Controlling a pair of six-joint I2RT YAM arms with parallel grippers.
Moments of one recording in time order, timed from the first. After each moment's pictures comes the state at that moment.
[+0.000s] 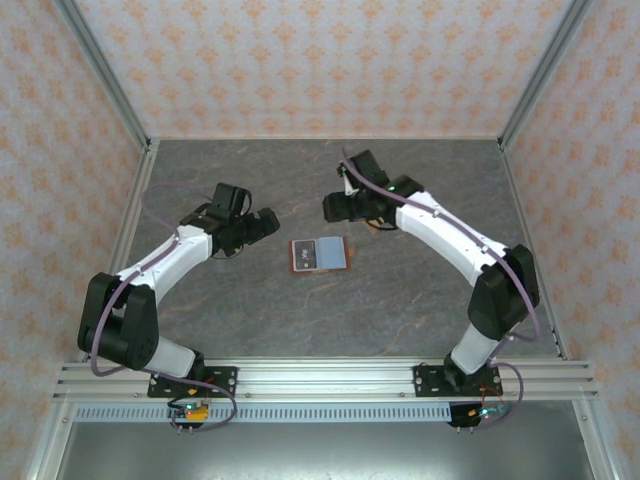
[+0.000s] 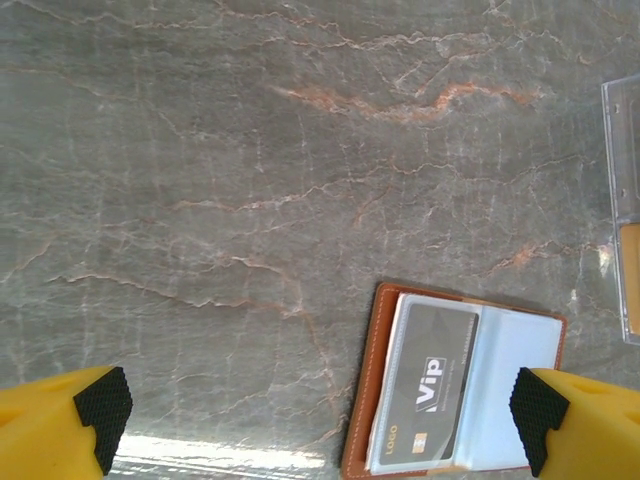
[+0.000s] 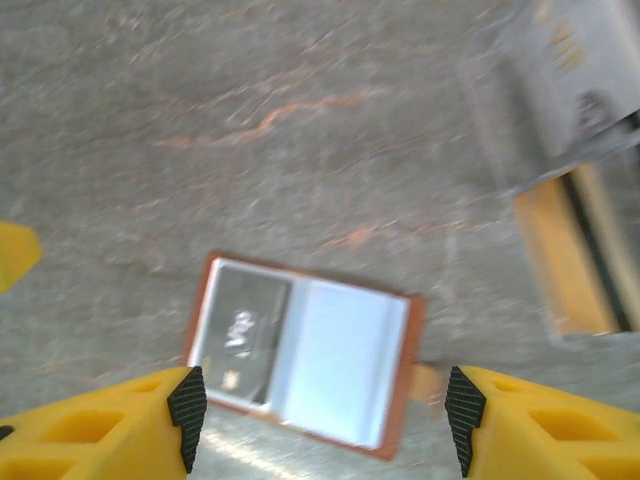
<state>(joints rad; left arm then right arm) -0.24 1.45 0.95 -0.50 0.09 -0.76 0.64 1.68 1.48 -0.74 -0.02 0.40</state>
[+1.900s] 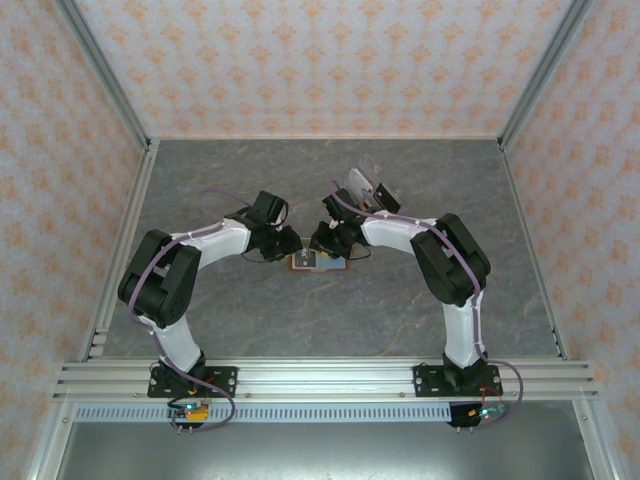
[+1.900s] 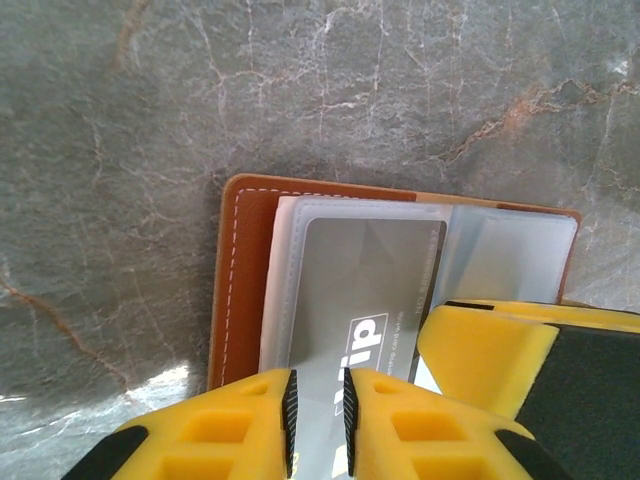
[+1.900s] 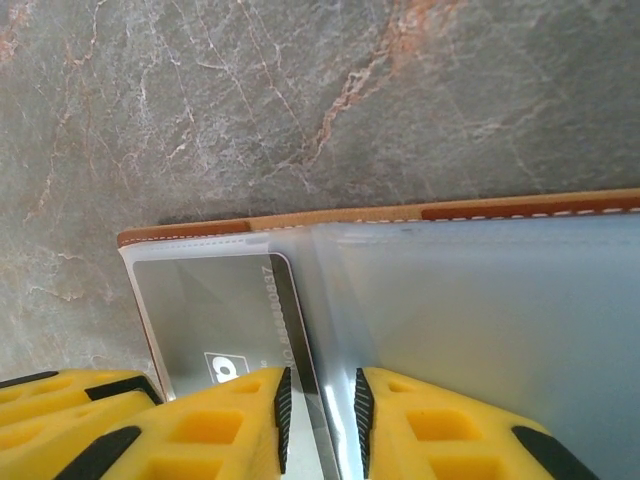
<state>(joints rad) -0.39 1.76 1.02 -0.34 0.30 -0.80 0.63 2.01 1.29 -0.34 -0.34 0.92</state>
